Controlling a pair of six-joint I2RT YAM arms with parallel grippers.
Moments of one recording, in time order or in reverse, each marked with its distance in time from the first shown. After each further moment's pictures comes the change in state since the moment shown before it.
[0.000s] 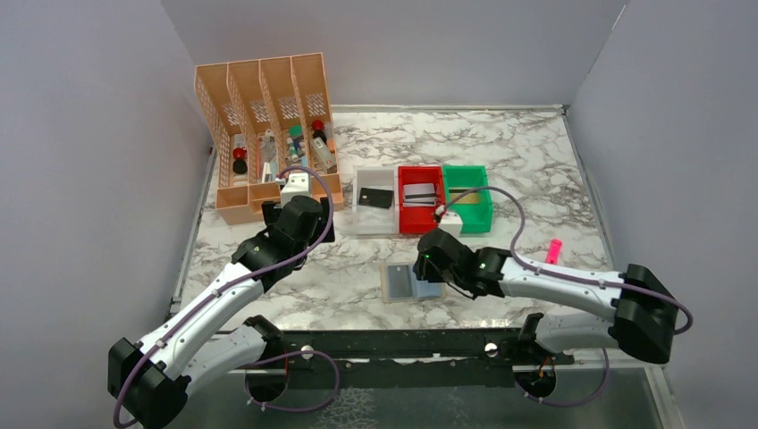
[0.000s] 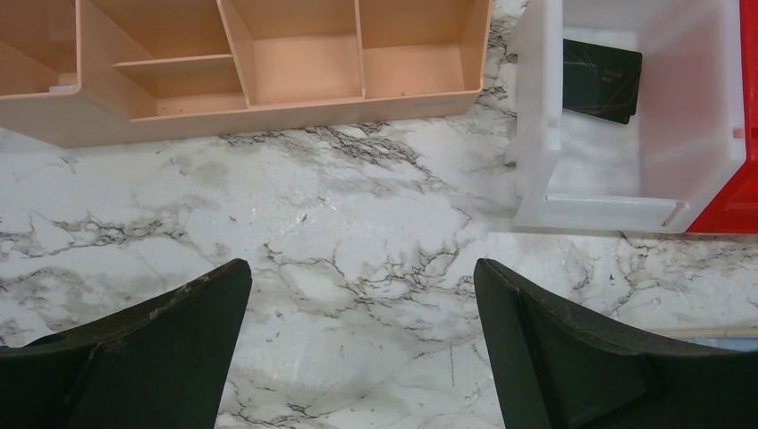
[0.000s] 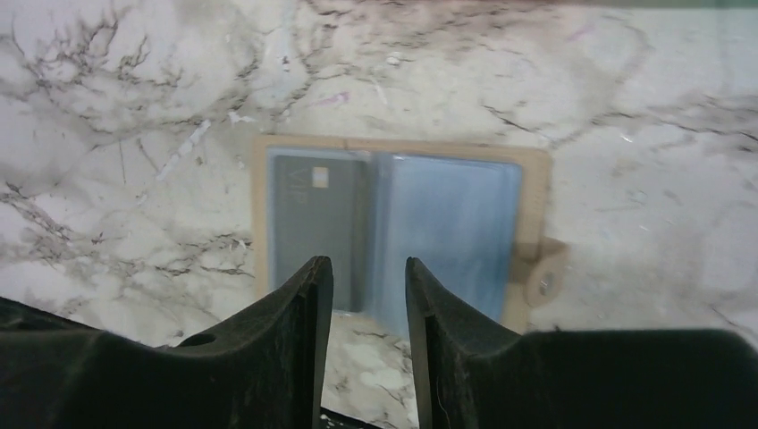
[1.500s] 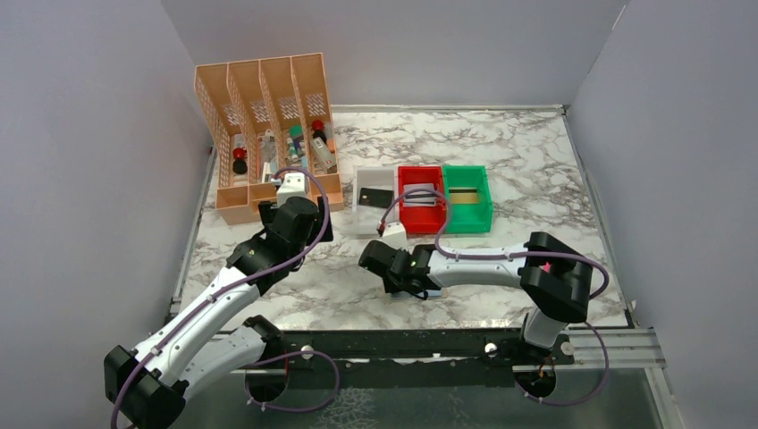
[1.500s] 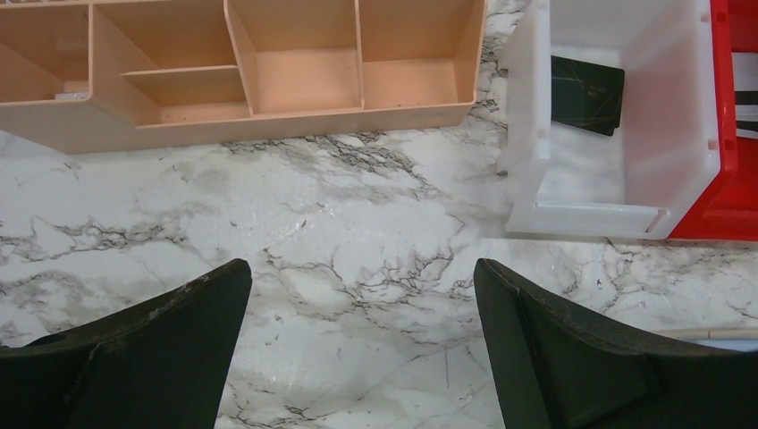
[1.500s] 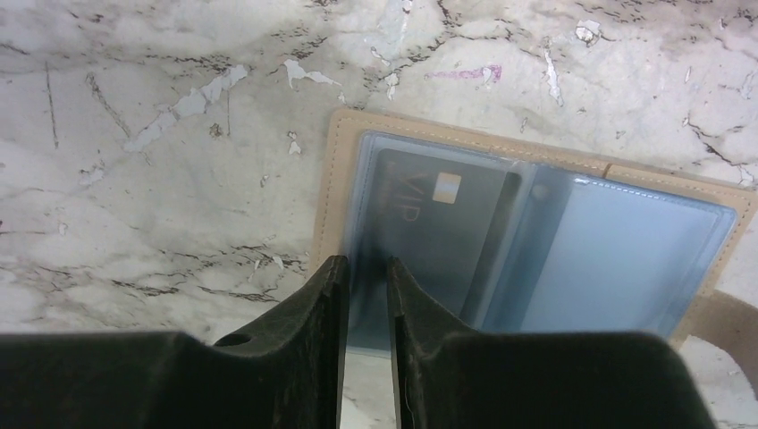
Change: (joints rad) left arm 0.002 -0.037 0.000 0.000 0.000 0.000; right arm 0.146 0.534 0.355 -0.084 0.003 -0.065
